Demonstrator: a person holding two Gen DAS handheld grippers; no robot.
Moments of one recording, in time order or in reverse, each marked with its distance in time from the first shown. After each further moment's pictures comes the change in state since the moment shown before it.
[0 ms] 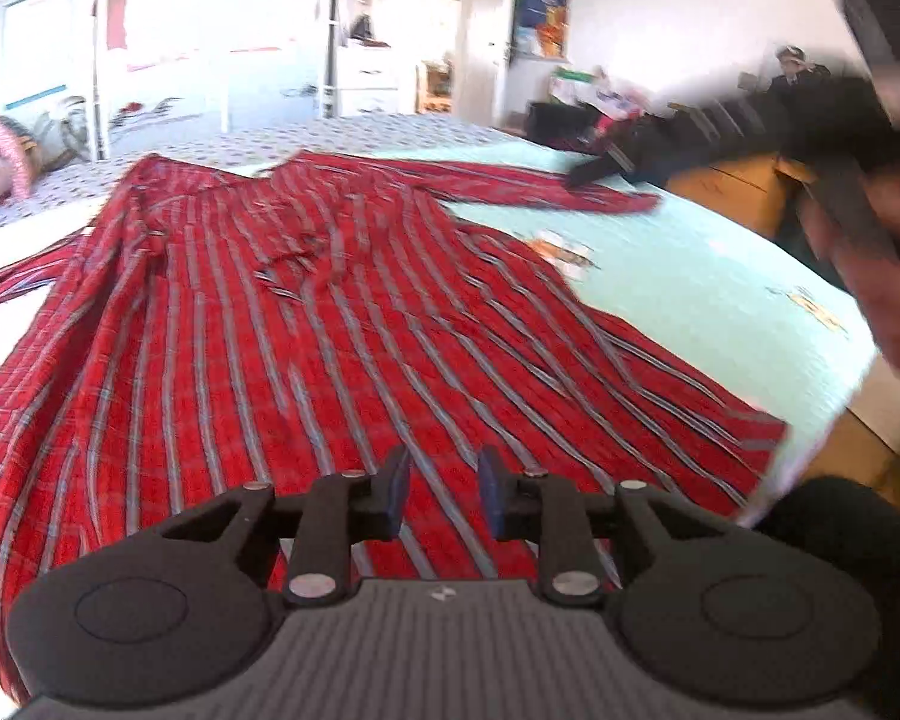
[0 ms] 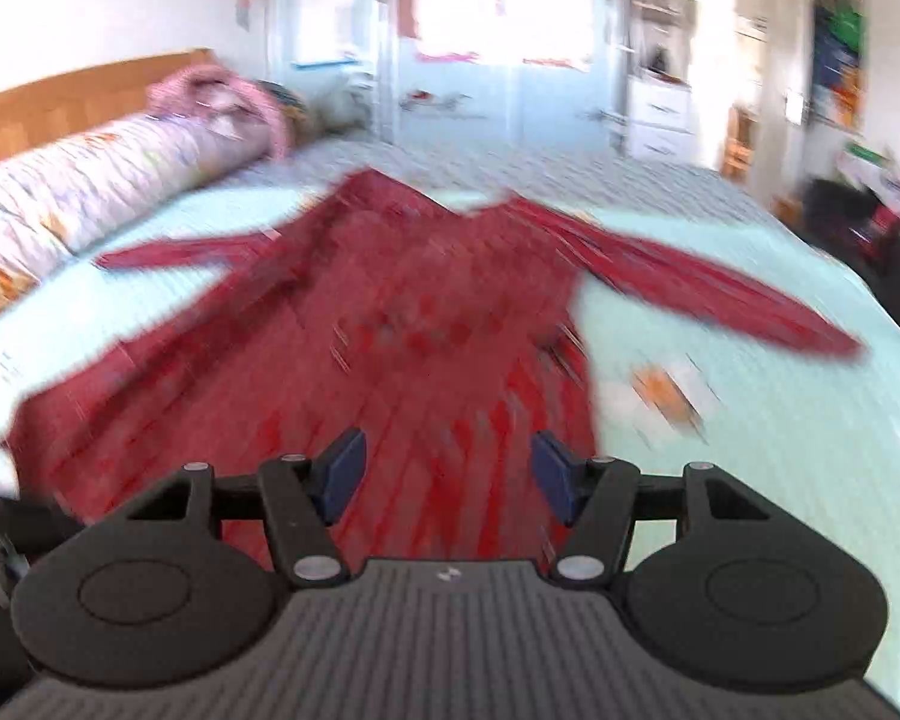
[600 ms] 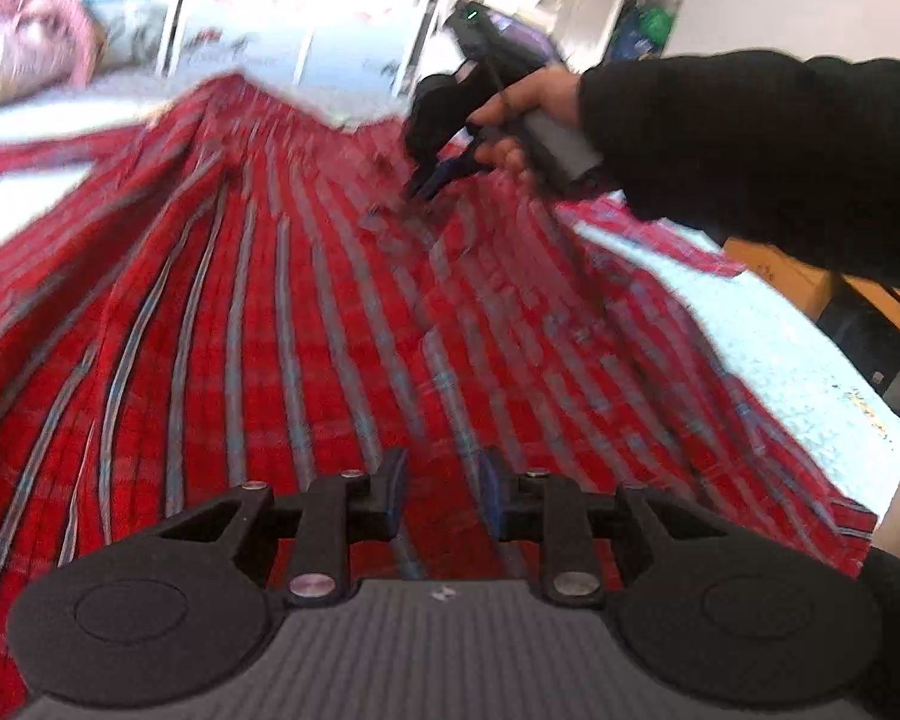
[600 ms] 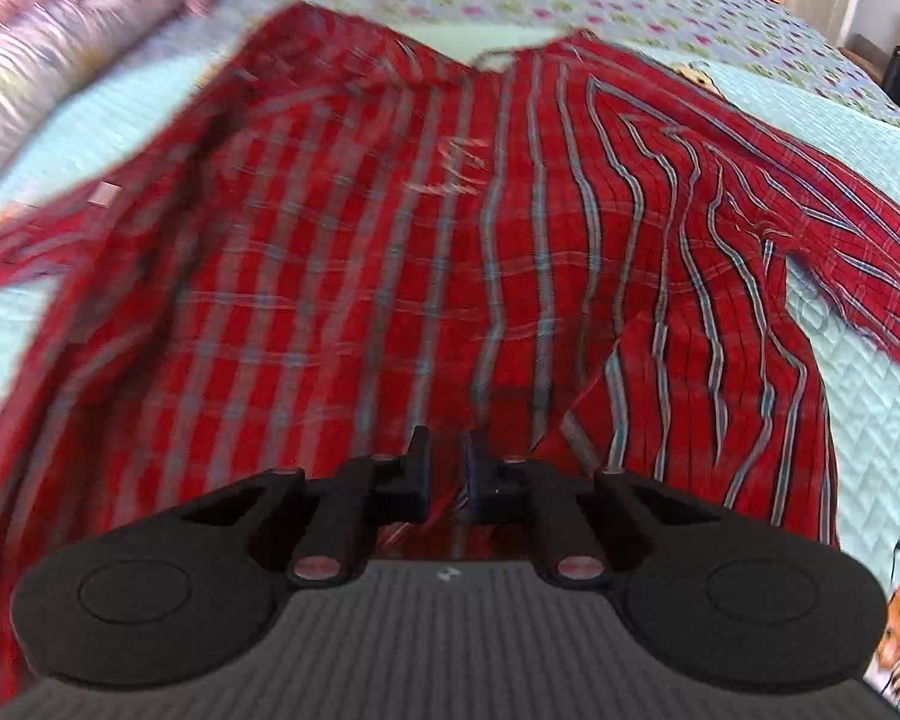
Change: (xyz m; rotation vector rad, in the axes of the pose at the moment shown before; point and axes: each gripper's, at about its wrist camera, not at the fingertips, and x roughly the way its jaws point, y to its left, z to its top) left arm 0.060 0.084 -0.019 -0.282 0.028 -0.042; right arm 0.368 0.031 0.124 0.083 0.435 -0.056
